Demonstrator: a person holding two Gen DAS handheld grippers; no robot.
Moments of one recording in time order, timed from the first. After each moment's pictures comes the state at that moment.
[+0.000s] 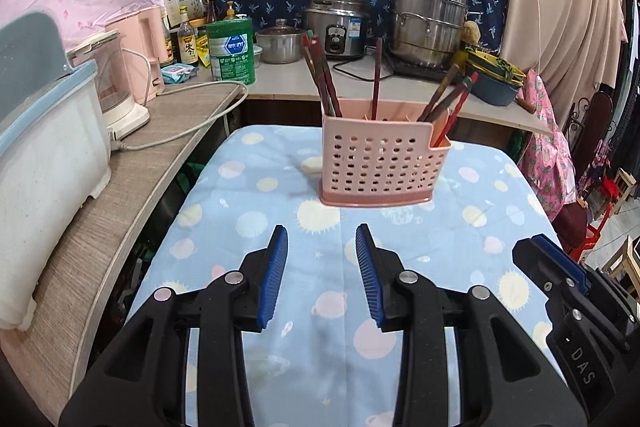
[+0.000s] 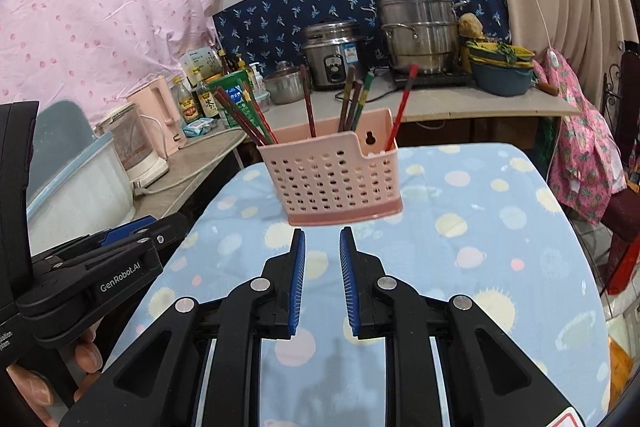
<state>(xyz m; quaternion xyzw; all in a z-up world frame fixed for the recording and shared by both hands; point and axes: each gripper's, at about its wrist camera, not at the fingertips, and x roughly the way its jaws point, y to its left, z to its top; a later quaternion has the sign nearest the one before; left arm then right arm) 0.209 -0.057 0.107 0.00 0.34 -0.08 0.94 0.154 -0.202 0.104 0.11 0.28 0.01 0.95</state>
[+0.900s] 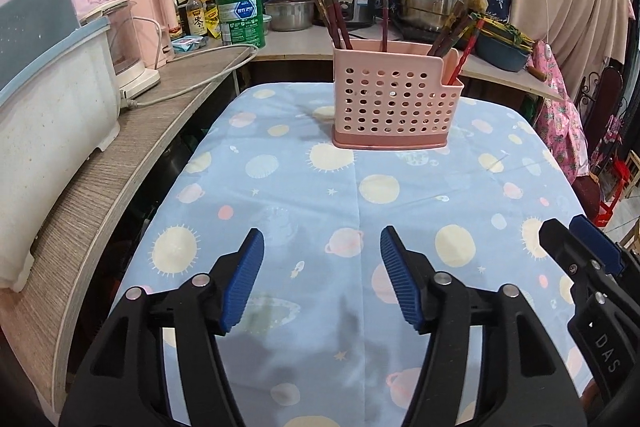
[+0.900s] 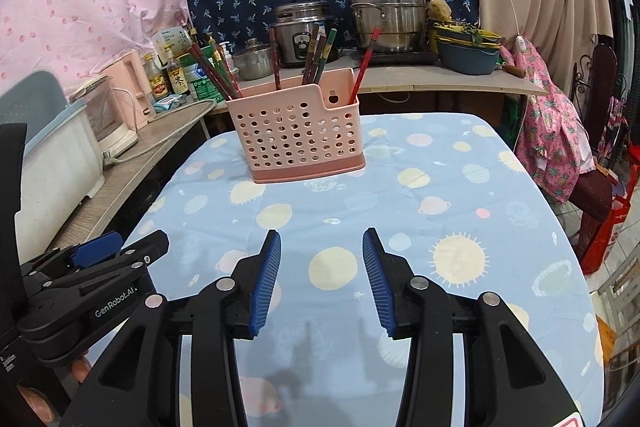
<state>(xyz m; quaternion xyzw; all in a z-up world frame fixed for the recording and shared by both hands) 0.181 -0.055 0.061 0.02 0.37 -0.06 0.93 0.123 -0.200 0.072 0.09 0.31 -0.05 0.95</state>
